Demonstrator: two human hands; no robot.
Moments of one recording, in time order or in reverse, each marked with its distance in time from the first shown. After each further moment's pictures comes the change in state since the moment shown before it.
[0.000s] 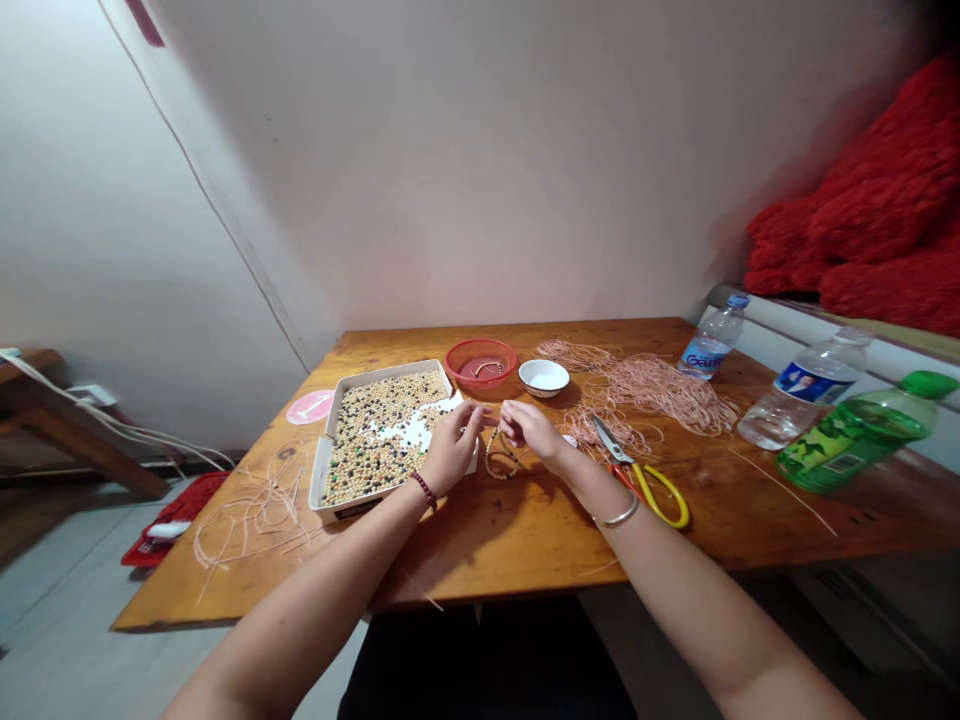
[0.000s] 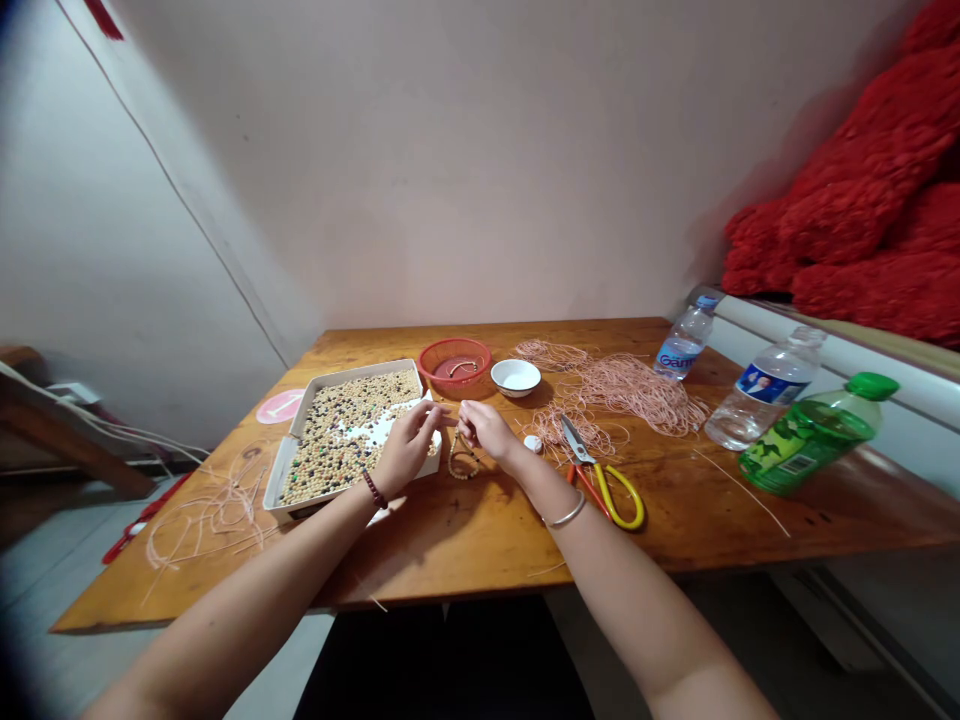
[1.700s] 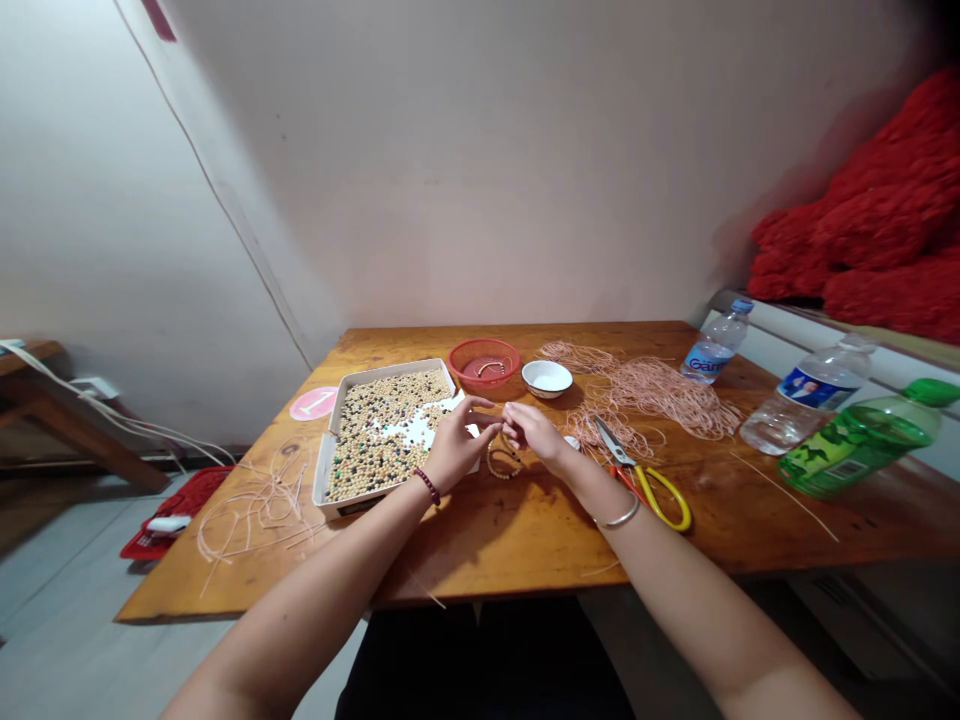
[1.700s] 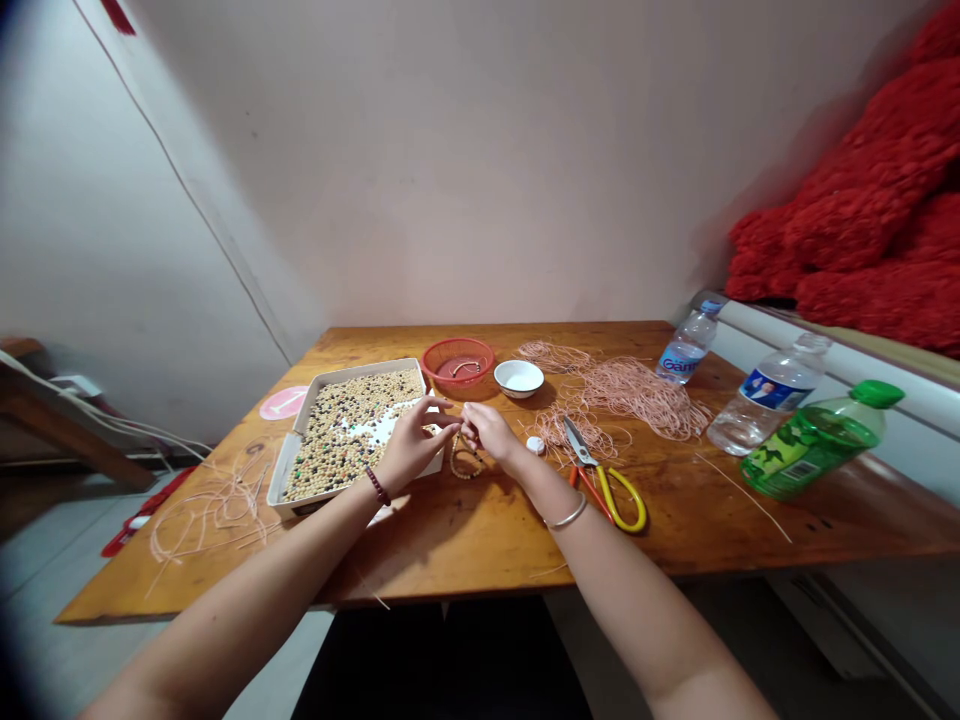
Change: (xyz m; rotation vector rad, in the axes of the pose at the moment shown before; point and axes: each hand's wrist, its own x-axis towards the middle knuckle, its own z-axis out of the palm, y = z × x) left_hand 0.000 -0.001 0.000 -0.086 -0.037 -0.043; right_hand 0.001 0.005 0.002 0.033 0.005 0.014
